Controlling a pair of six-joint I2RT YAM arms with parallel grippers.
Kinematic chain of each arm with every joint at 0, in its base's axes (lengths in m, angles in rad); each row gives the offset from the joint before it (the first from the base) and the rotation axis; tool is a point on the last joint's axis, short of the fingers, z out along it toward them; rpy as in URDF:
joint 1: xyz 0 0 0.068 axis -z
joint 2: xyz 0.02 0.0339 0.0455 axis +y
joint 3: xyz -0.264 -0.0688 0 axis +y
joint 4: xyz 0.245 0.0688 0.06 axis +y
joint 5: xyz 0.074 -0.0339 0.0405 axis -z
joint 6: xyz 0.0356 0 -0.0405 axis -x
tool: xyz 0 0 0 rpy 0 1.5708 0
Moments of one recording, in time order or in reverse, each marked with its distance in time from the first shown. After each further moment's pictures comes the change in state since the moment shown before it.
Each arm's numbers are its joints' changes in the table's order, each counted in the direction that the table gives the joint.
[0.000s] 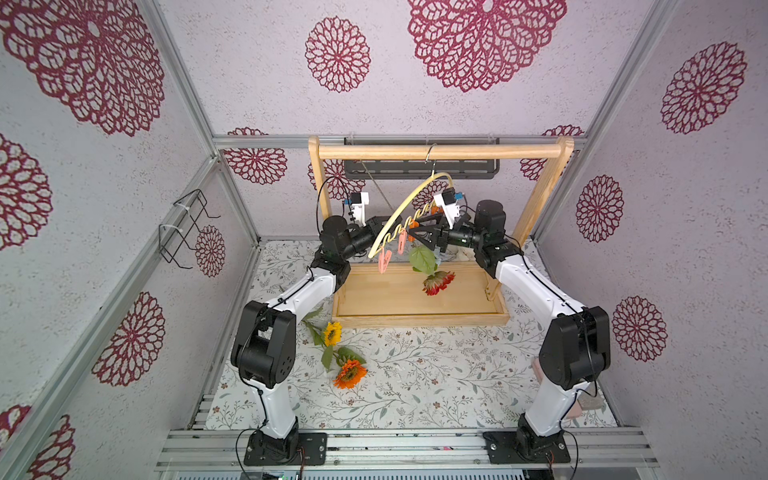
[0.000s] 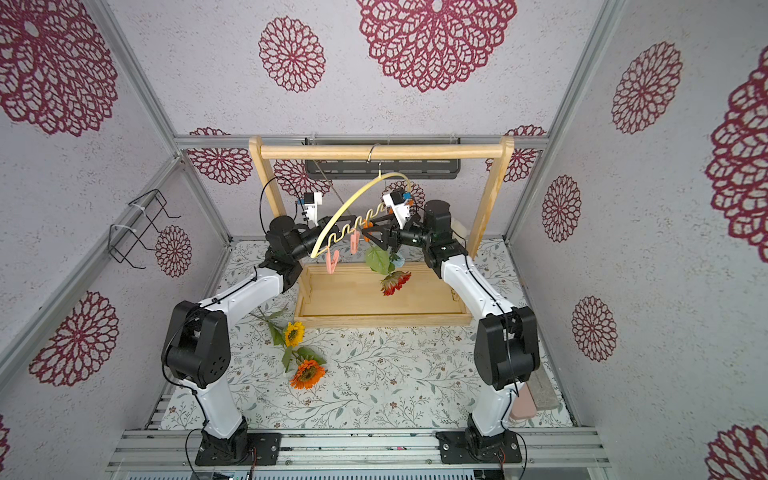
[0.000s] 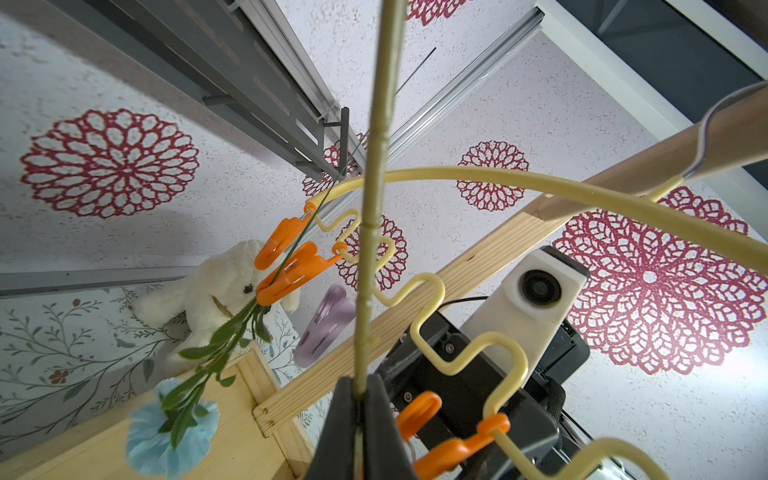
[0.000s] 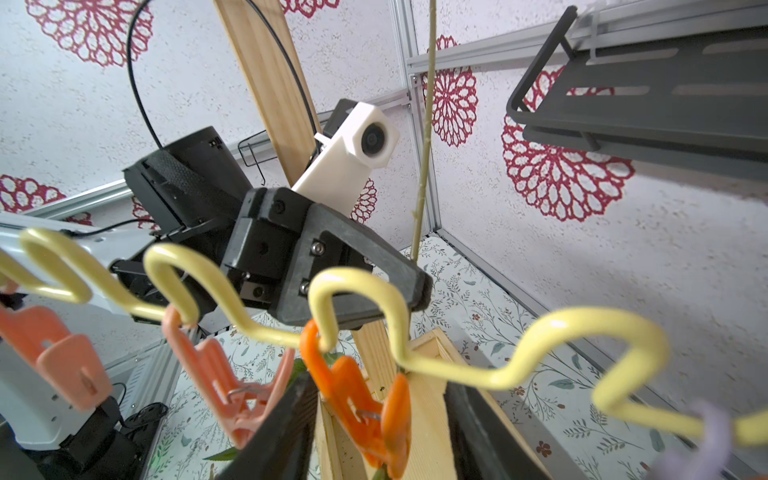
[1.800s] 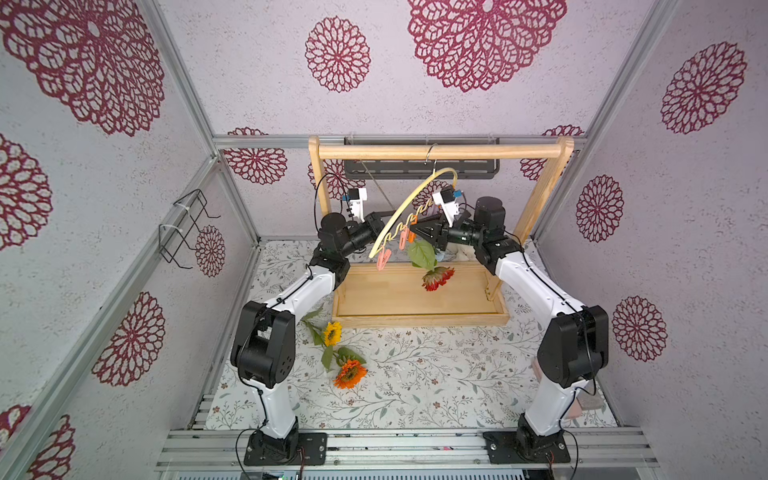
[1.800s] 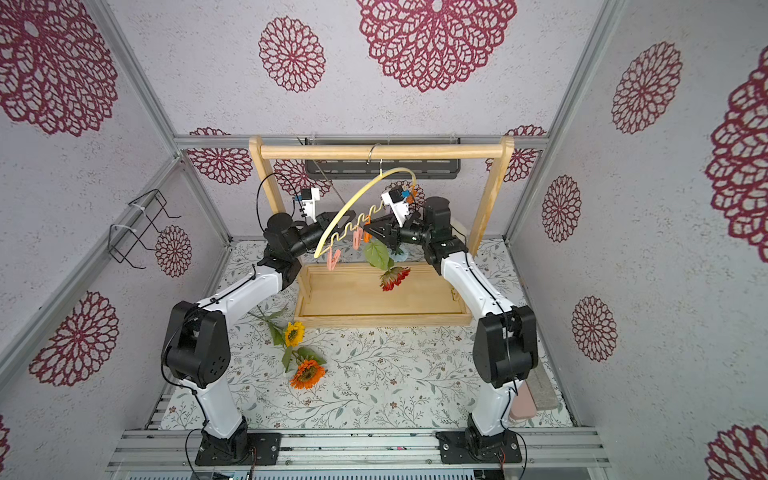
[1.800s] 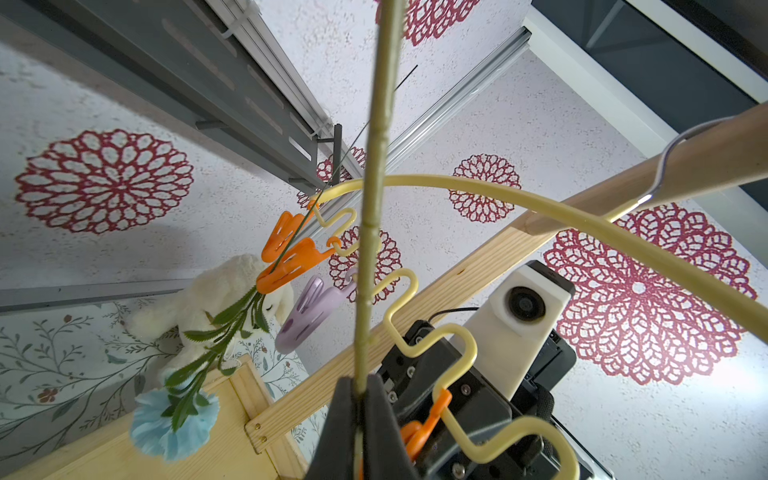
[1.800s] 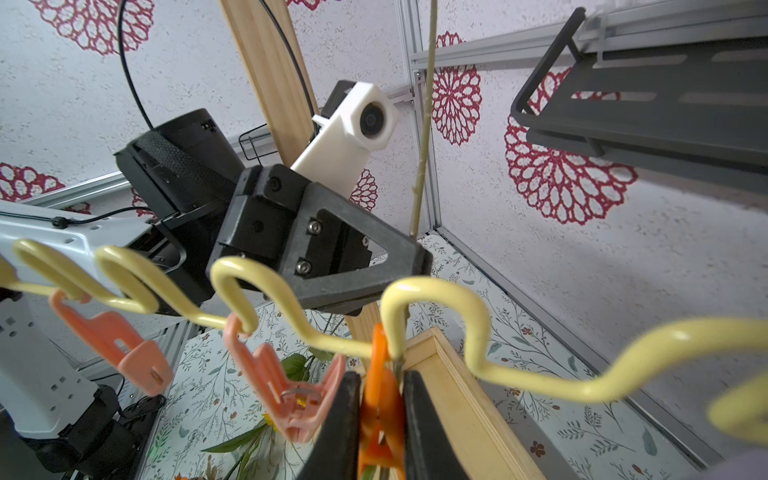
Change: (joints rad) left arm -0.004 0.000 -0.027 -0.008 -0.007 0.026; right arm 0.000 0.019 -0.061 0.061 -0.010 0.041
